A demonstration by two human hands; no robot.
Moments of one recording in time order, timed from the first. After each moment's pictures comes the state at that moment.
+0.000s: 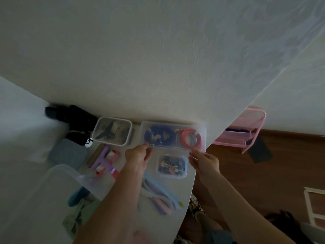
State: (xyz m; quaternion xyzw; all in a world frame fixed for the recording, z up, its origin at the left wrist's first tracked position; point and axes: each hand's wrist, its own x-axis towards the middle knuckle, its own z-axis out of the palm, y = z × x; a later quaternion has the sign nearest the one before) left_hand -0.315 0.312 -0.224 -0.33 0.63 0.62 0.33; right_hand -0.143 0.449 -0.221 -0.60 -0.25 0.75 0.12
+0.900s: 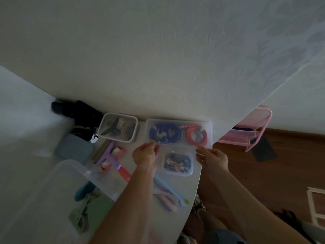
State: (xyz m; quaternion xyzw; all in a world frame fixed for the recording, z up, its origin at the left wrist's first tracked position) left_hand -0.292 0.316 -0.214 -0.32 0.62 0.66 0.25; right_hand -0.138 0.455 -0.232 -0.60 -0.33 0.72 0.11
